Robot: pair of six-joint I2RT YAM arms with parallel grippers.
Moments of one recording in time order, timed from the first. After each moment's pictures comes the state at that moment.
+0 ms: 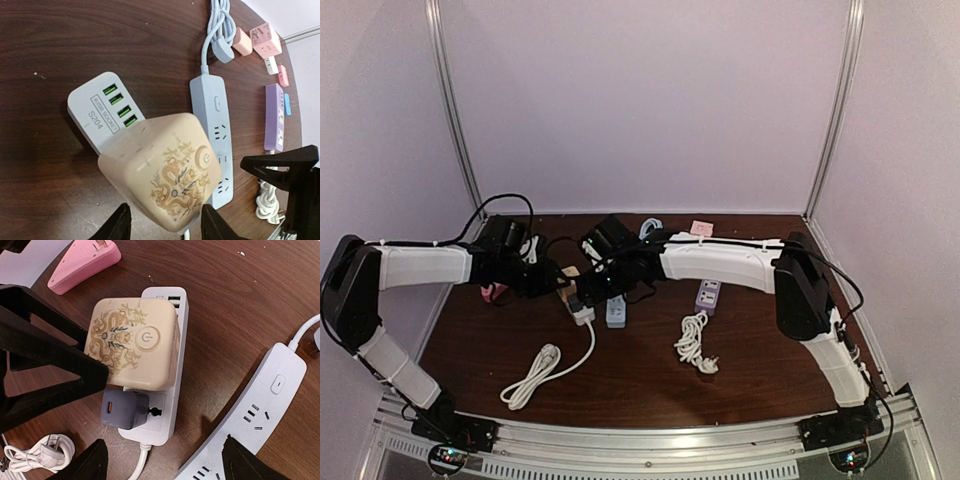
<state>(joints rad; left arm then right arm) -0.42 1.55 0.88 -0.19 0.30 -0.57 0.99 2.35 2.06 -0.56 0.03 0.37</state>
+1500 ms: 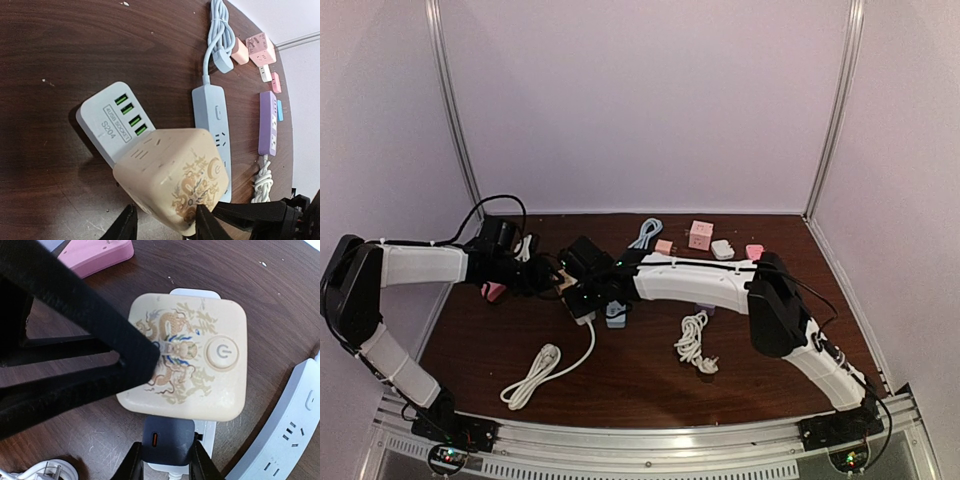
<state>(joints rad) -0.34 1.55 0.85 -0.13 0.38 -0.56 1.08 2.51 2.25 -0.58 0.17 0.37</state>
